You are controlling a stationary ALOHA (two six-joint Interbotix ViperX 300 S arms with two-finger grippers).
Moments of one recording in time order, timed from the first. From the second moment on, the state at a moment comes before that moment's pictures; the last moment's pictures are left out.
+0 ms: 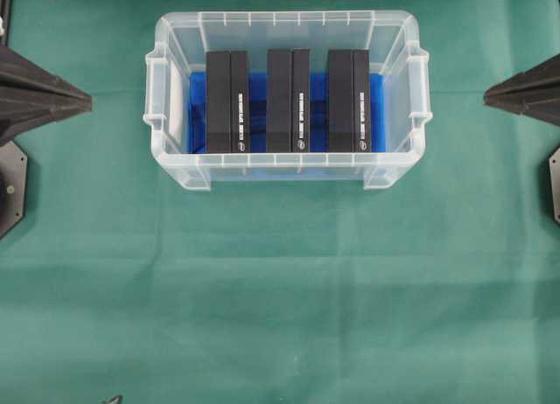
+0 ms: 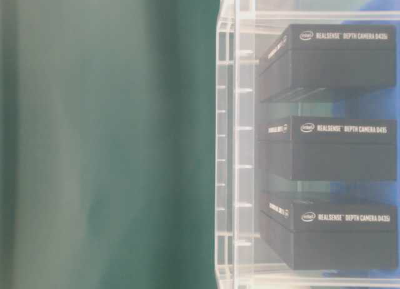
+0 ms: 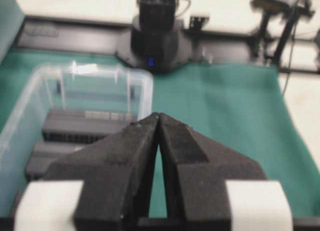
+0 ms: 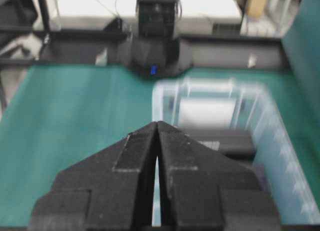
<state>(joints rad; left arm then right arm) 0.00 -0.92 0.73 0.03 0.36 -0.10 0.00 -0.90 0.70 0.00 0.38 0.15</state>
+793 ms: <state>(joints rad) -0.06 -0.69 0.49 0.03 1.45 -0.28 0.00 -0.78 0.58 -0.07 1.48 0.23</state>
